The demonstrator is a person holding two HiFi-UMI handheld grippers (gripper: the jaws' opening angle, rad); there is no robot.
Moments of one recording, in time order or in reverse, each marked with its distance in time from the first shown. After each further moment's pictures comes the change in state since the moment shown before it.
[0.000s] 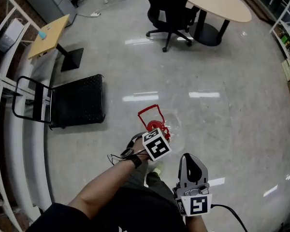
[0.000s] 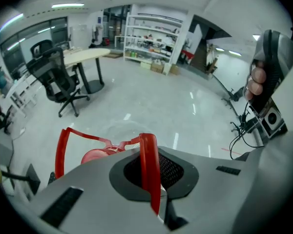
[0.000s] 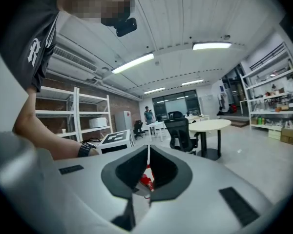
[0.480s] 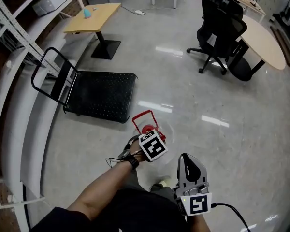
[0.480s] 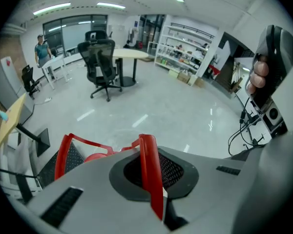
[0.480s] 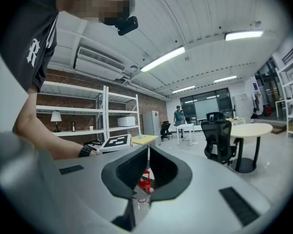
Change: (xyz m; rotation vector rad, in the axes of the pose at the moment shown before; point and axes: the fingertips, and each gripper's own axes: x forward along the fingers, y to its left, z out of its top) left arm -0.148 0.148 -0.197 -0.291 -0.094 0.144; right arm 0.147 0.235 0.020 -0.100 -0.022 0.319
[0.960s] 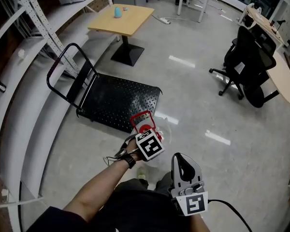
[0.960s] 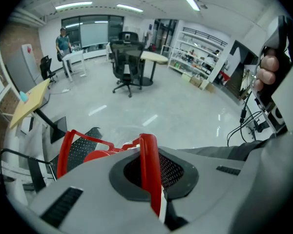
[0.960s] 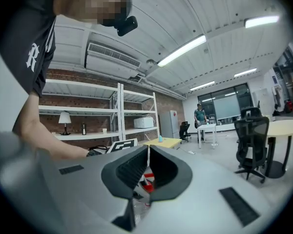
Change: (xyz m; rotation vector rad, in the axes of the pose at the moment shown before) left arm -0.141 0.251 -0.155 -0.096 -0.025 0.065; right arm 0.250 0.220 0.017 -0.016 -0.017 0.182
